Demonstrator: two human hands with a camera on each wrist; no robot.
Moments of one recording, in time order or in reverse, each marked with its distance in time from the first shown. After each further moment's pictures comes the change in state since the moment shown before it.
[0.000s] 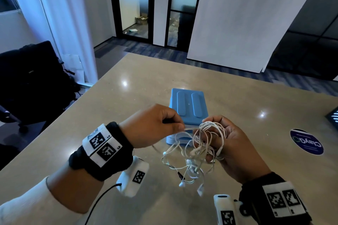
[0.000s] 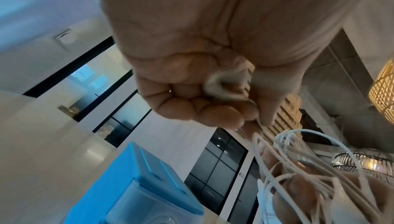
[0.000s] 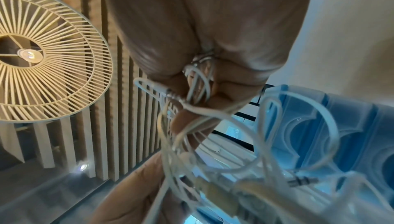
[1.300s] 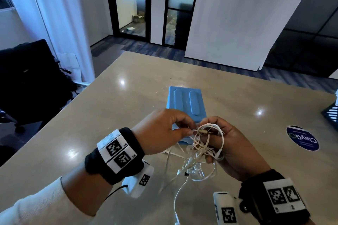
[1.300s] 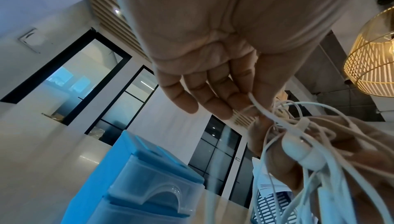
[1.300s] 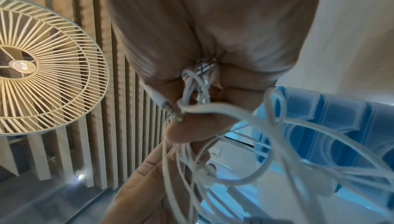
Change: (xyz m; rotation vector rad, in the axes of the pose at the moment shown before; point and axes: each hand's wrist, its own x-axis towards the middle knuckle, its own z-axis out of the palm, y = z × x) left_hand 0.003 0.005 0.027 0.064 0.073 0.172; right_hand -0.002 0.001 -0.004 0.047 -0.067 0.035
